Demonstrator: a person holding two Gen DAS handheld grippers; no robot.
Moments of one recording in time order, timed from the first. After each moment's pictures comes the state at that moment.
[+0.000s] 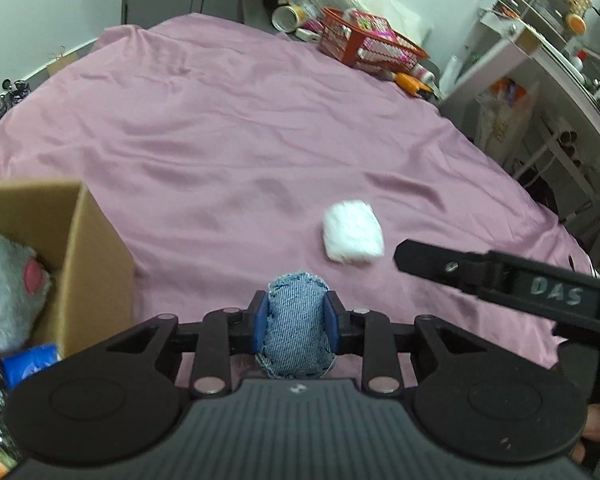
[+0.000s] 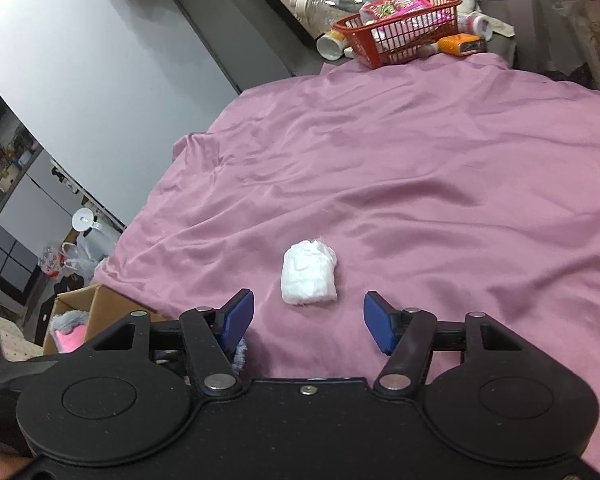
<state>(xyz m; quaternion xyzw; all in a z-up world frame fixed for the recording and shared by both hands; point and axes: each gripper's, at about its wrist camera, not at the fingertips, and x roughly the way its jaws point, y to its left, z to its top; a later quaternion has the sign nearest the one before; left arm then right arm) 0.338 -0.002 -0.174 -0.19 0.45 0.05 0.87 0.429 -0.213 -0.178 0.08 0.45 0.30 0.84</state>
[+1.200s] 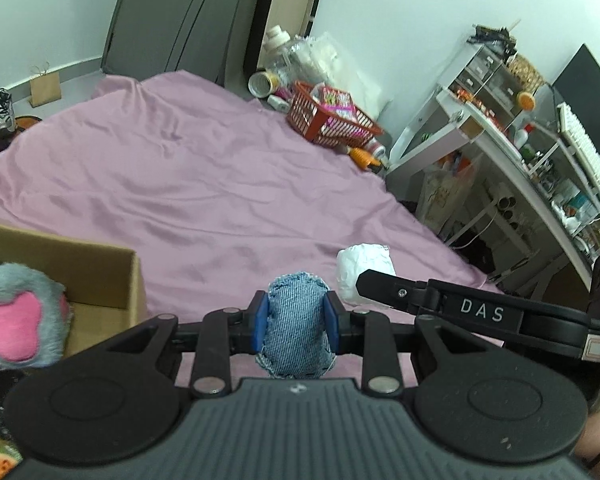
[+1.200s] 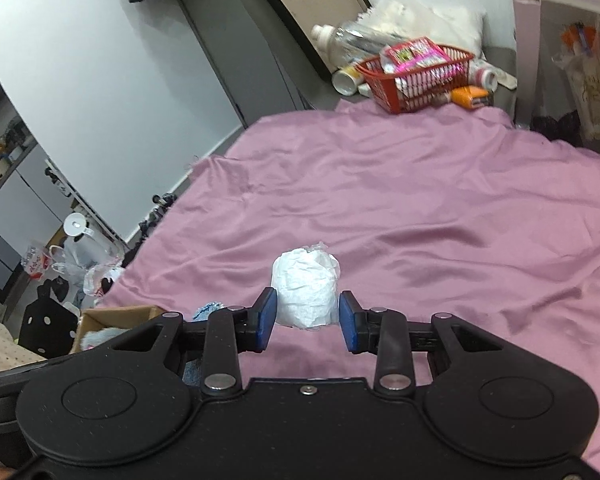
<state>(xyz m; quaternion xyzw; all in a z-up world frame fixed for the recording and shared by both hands) 0.294 0.029 -0.113 -0.25 0.36 0.00 0.90 0.389 -0.179 -0.112 0.05 0.42 0.28 0.86</state>
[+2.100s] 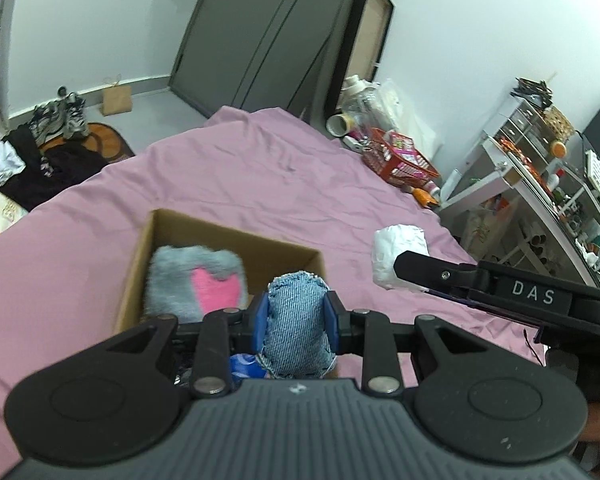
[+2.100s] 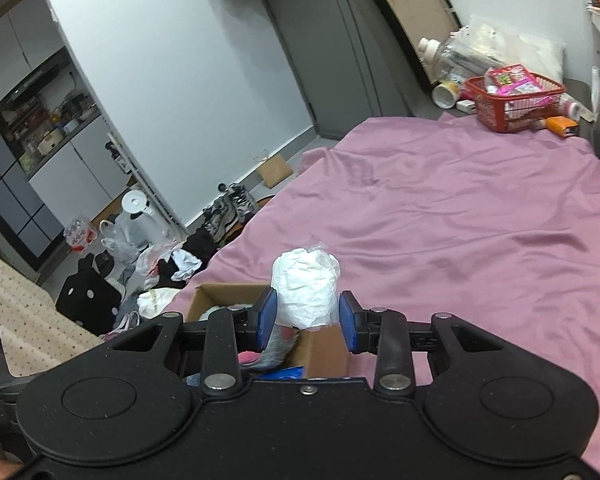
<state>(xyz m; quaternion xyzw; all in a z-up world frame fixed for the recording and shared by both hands) 0.192 0.120 -0.098 -0.27 0.34 0.07 0.90 0.310 -0.089 -0.085 0.03 0.39 0.36 0.85</state>
